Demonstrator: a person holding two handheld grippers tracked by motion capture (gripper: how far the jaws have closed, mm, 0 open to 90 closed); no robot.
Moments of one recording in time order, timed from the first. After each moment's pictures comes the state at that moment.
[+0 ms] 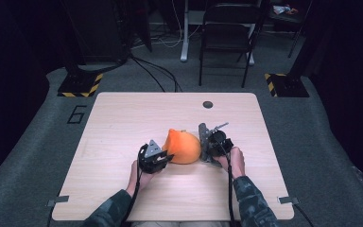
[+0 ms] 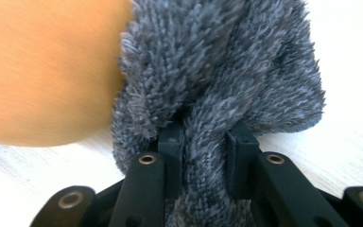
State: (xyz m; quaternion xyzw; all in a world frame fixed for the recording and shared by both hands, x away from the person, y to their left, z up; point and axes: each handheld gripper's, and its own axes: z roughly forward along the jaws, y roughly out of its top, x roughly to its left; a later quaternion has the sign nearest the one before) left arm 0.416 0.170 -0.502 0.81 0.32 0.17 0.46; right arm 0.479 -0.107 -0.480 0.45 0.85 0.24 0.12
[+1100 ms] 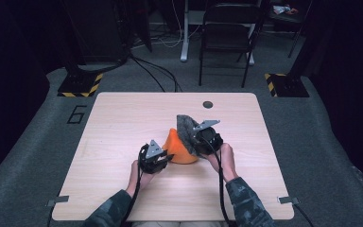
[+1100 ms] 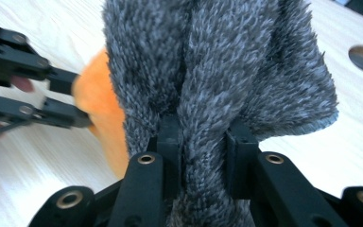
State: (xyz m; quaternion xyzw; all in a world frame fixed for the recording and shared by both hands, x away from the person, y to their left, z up) left arm 0.414 0.167 -0.500 0.81 0.32 0.19 0.45; right arm 0.447 -0.065 -0.420 0.37 0.85 0.33 0.18
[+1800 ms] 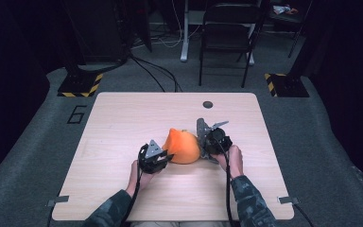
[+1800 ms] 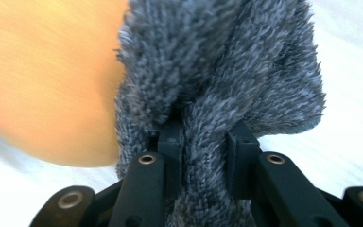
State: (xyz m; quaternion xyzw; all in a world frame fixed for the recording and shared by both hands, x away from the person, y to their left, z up) left arm 0.415 0.168 -0.501 0.81 0.32 0.18 0.46; right arm 0.473 -0.101 -0.463 0.44 0.85 0.27 0.14
